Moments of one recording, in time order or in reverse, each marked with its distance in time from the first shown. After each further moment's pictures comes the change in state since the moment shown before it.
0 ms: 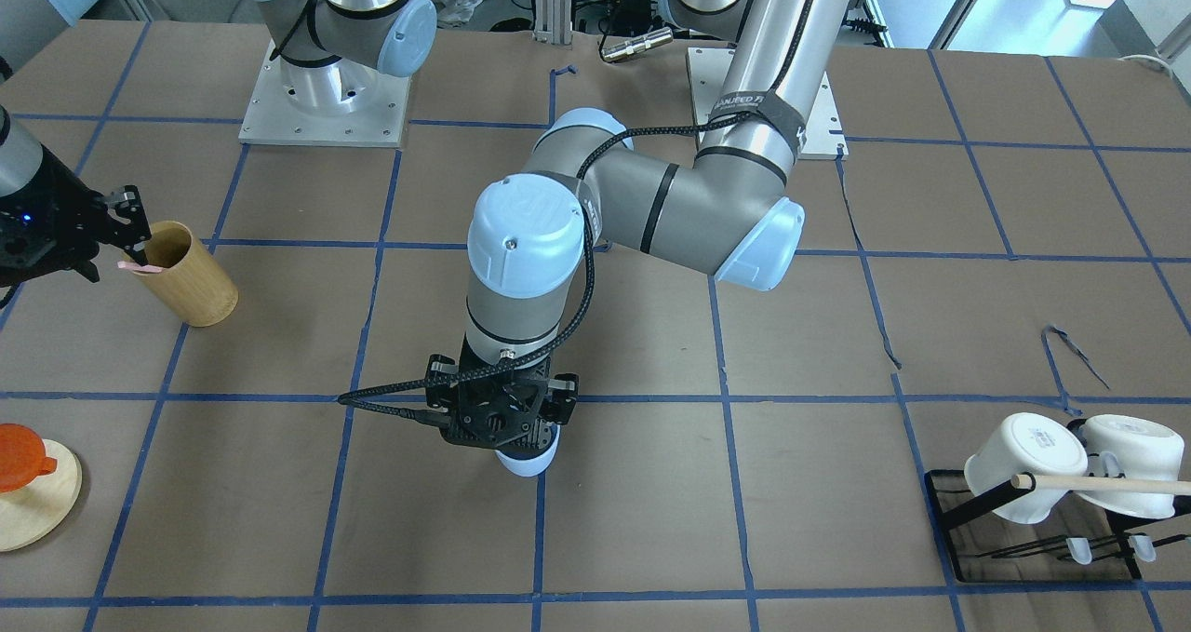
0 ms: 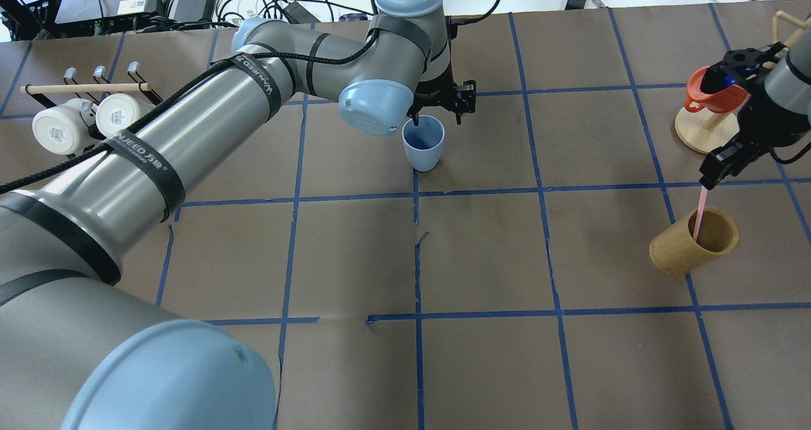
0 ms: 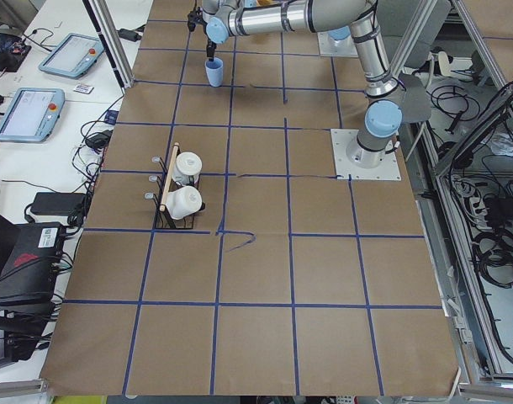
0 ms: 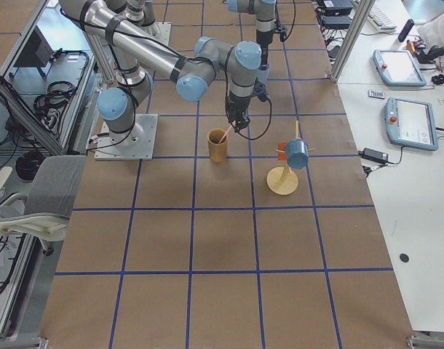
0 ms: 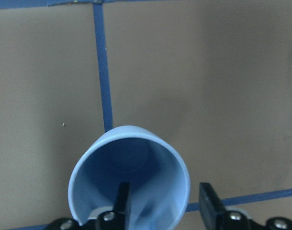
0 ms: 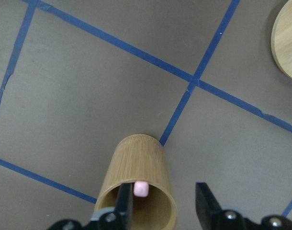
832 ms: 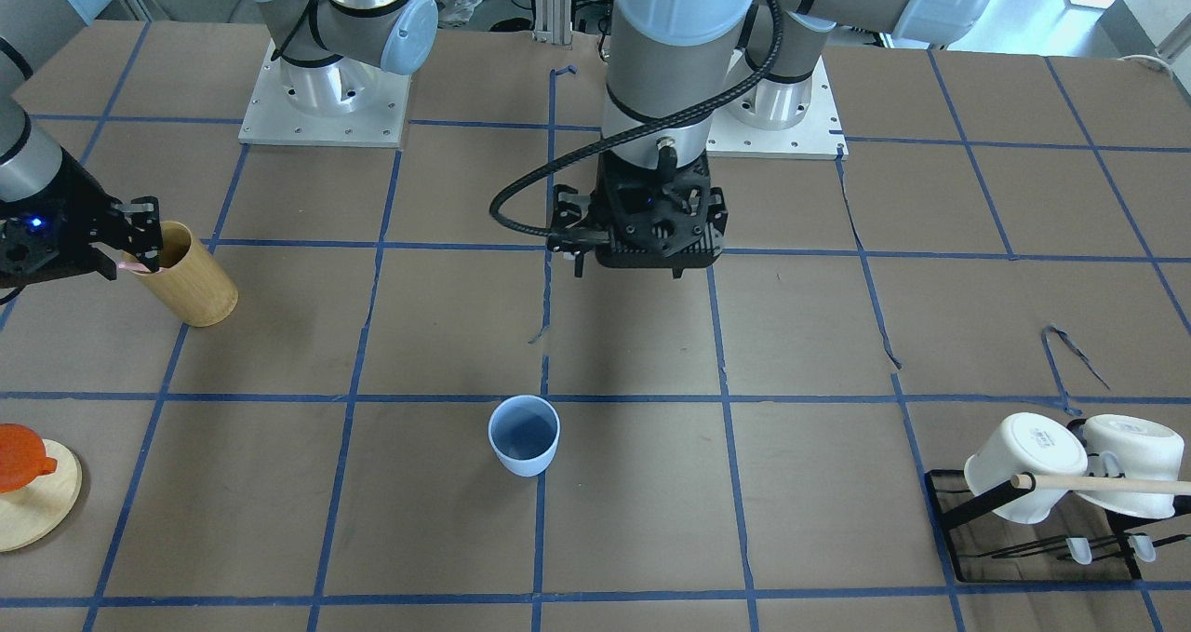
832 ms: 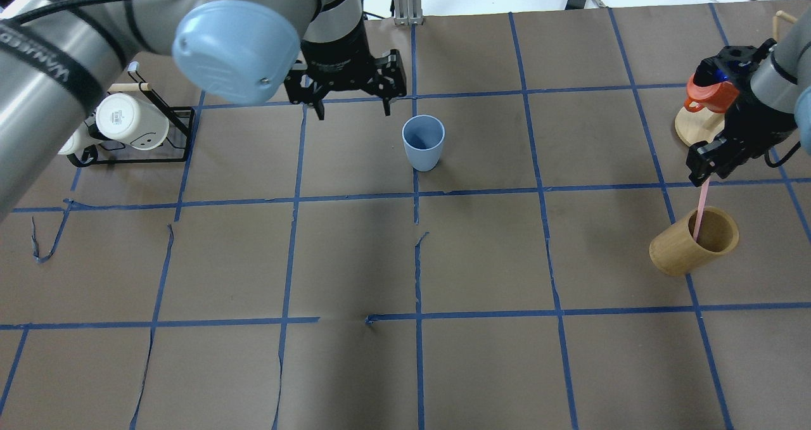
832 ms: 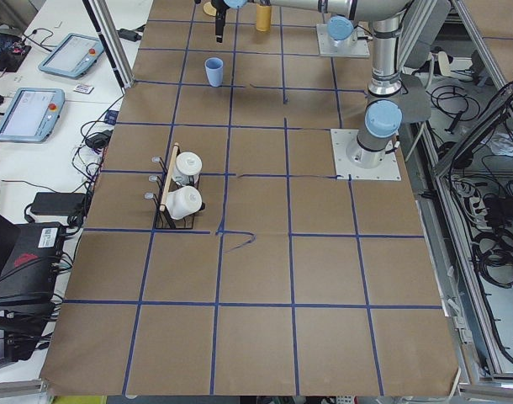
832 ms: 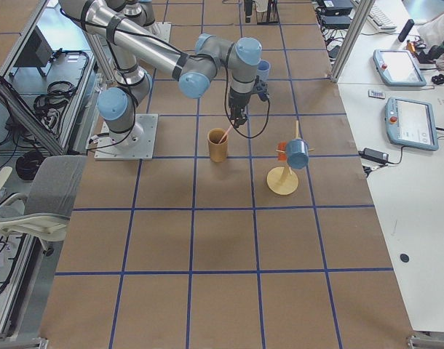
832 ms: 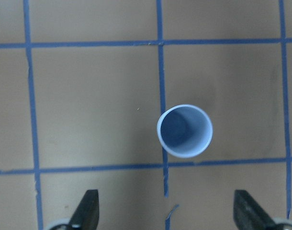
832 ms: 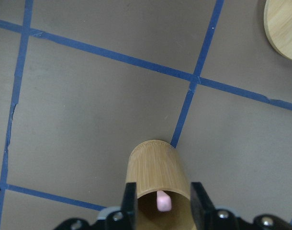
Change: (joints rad) left arm 0.117 0.403 -0.169 -0.410 0.076 -0.003; right arm 0.042 -0.001 0.000 0.001 -0.004 0.191
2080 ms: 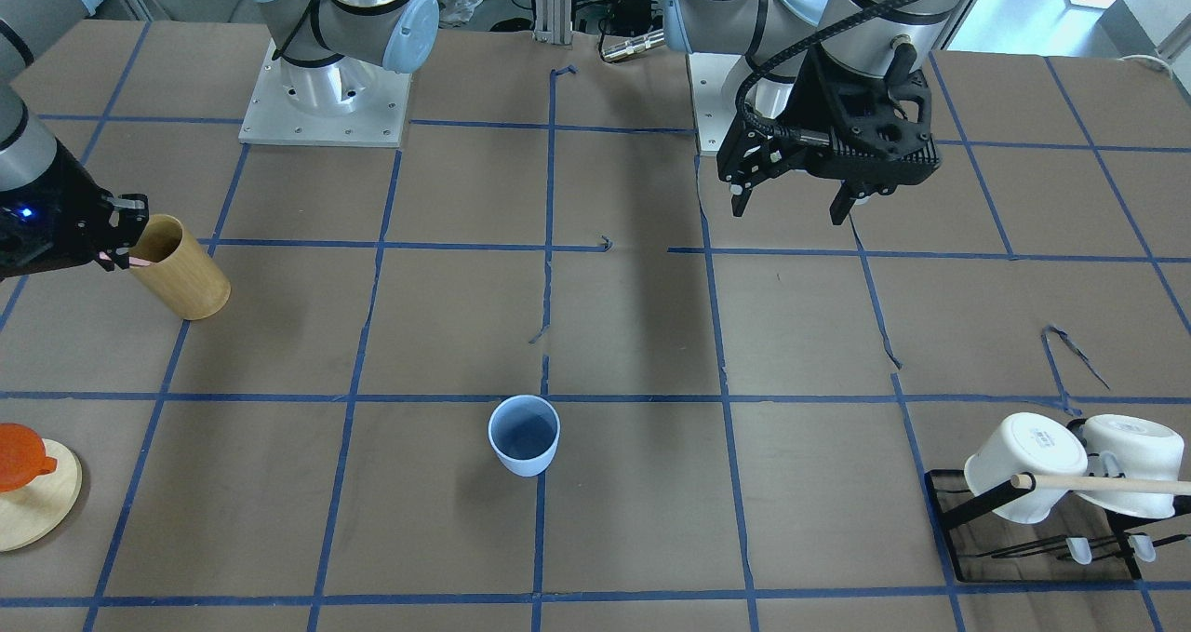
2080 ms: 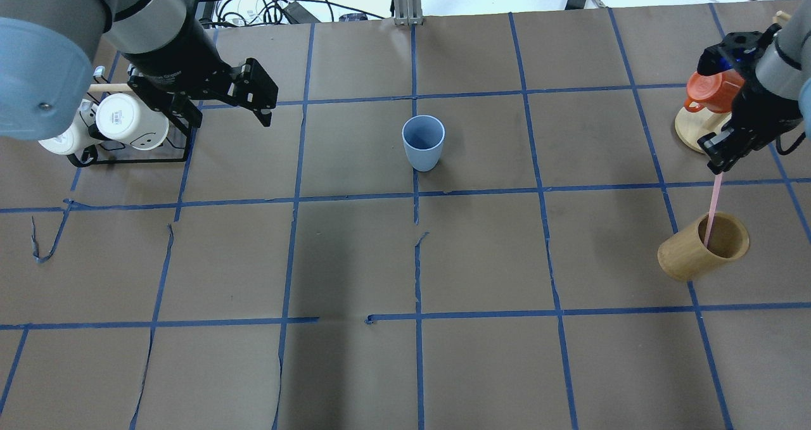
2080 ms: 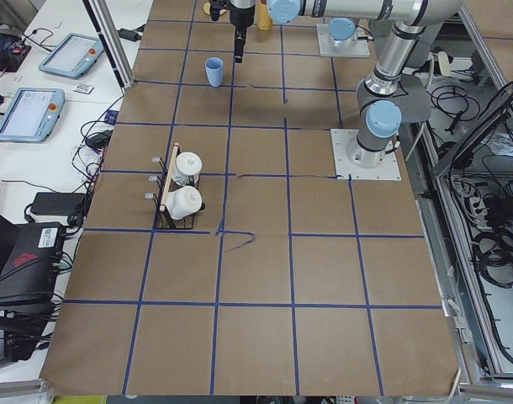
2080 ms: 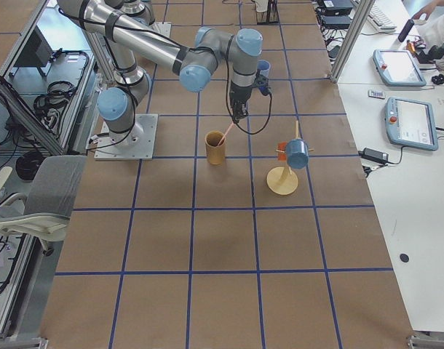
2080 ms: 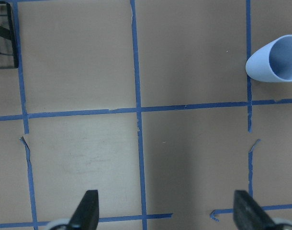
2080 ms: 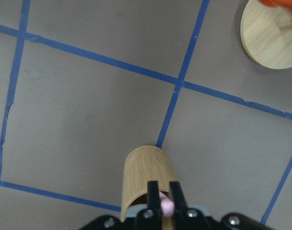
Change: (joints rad) left arm 0.239 0.184 -0.104 -0.012 -0.027 0.326; right arm 0.012 -0.026 -0.065 0.040 -0.022 0.002
